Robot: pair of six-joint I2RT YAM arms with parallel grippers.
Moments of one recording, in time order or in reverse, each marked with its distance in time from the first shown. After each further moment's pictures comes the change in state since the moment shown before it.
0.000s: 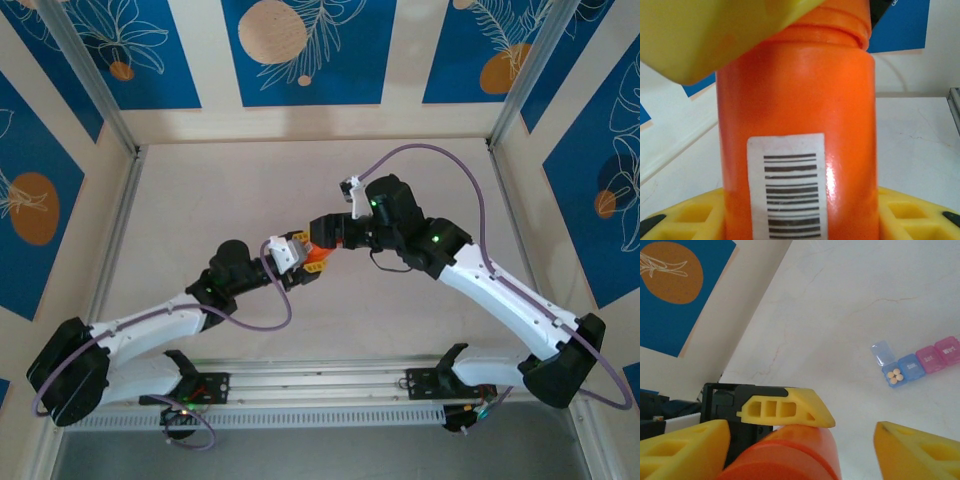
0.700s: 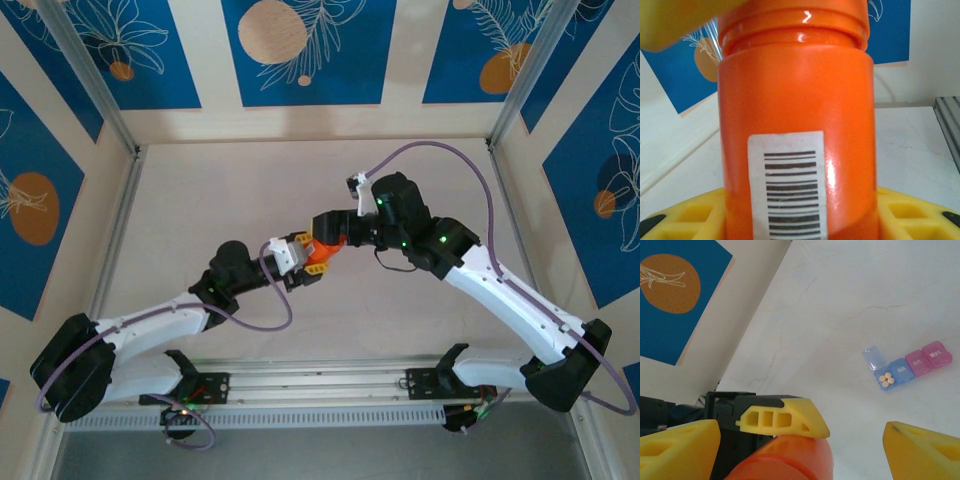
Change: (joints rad) left arm 0.000 0.024 -0.014 0.087 0.059 -0.007; right arm -0.010 -0.019 0.029 -0.033 0.036 0.011
